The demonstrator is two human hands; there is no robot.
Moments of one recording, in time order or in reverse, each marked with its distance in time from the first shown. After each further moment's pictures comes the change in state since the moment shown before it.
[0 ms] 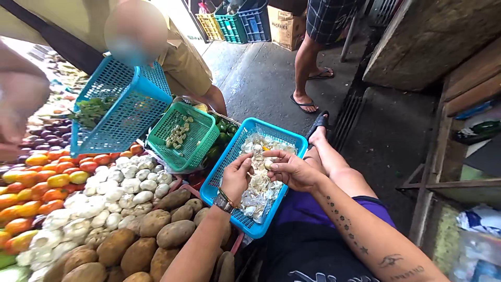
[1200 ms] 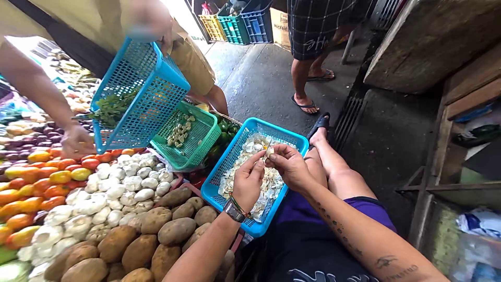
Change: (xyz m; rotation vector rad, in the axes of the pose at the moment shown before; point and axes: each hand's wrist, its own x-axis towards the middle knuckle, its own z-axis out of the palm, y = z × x) left_hand -0.026 0.002 0.026 -0.047 -0.066 0.261; right_hand 0.017 0.026 0.011 -0.069 0.292 -0.413
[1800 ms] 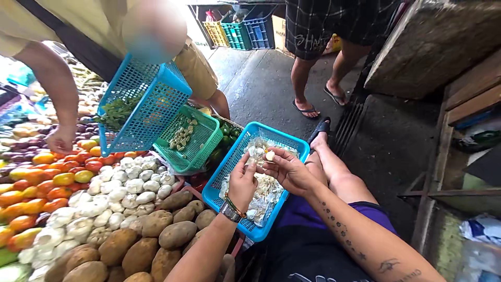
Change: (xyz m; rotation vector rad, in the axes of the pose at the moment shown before) left_hand 0.010 0.002 -0.011 0.000 0.090 -0.095; right_hand 0.001 -0.018 0.004 0.260 -0.097 0.260
